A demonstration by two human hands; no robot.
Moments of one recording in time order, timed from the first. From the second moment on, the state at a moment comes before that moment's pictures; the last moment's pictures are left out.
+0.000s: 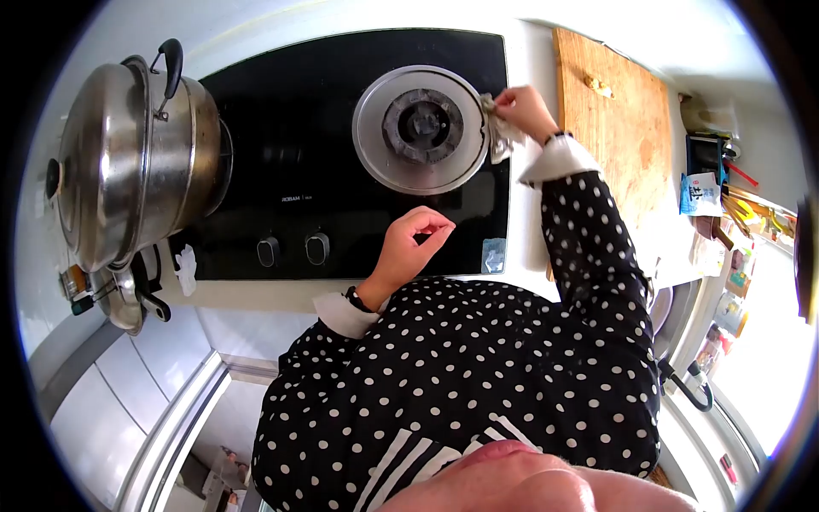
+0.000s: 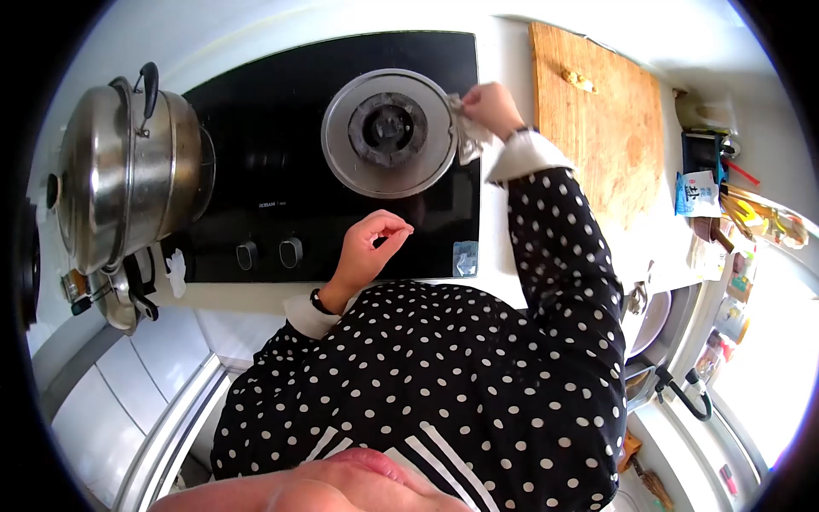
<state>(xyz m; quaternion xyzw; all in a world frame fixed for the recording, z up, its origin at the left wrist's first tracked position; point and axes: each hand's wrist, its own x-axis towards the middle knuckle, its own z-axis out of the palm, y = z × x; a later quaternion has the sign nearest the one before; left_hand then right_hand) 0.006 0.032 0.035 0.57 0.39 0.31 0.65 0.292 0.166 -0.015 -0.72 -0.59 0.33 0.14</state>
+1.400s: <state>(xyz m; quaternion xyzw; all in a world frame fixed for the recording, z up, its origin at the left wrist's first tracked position) -0.003 0.025 0.020 0.54 0.44 0.35 0.63 0.287 0.179 -0.032 -0.76 -0.56 0.30 0.16</state>
